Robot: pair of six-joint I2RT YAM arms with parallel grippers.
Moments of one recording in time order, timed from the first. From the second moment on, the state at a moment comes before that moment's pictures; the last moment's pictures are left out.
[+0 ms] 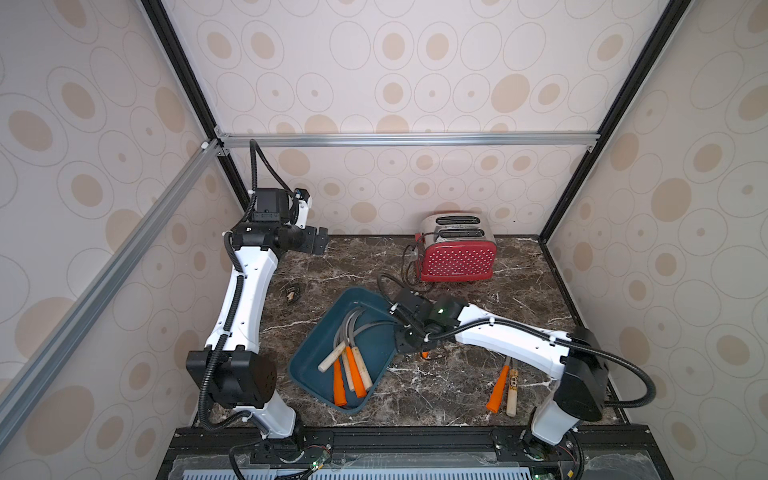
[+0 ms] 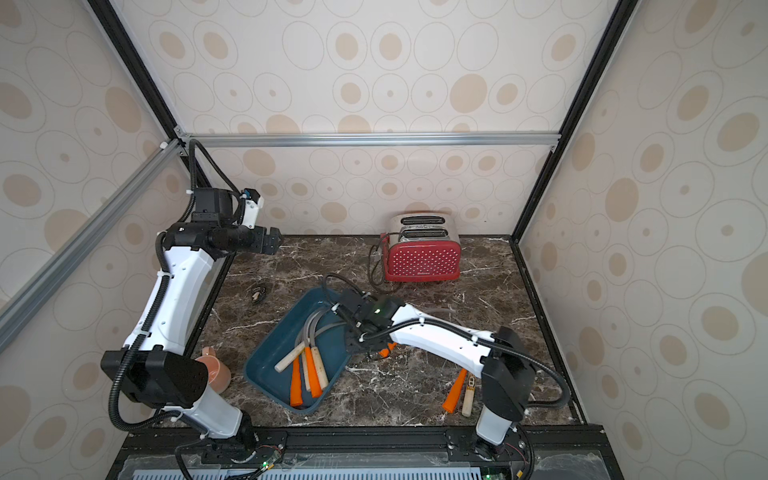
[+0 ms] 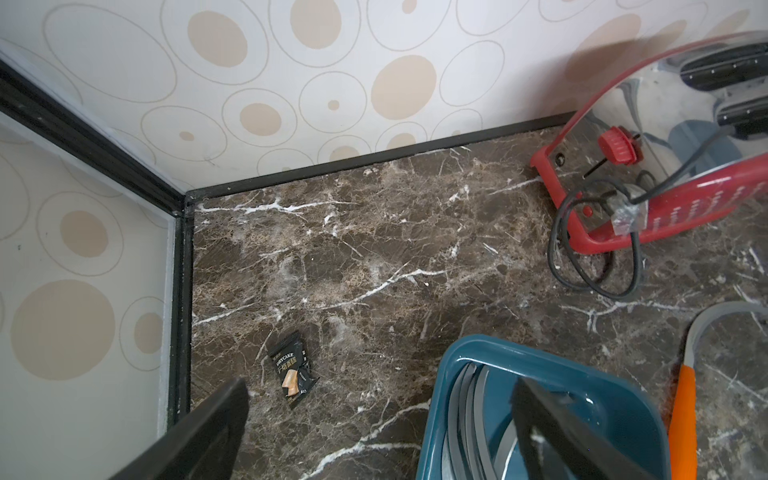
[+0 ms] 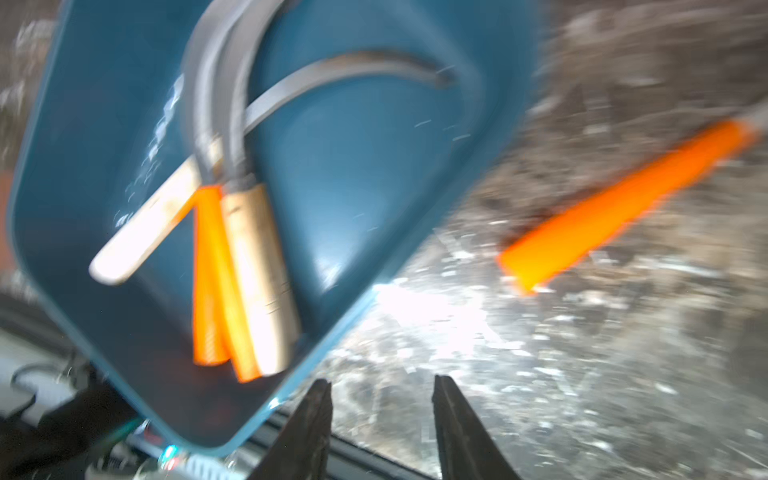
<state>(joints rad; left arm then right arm) -0.02 1.61 1.83 -0.97 0.15 0.18 0.96 1.63 1.36 -0.92 0.05 0.85</state>
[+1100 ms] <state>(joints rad) -0.18 1.70 1.79 -1.01 0.29 0.28 0.54 0.92 0.62 -1.07 0.26 1.19</state>
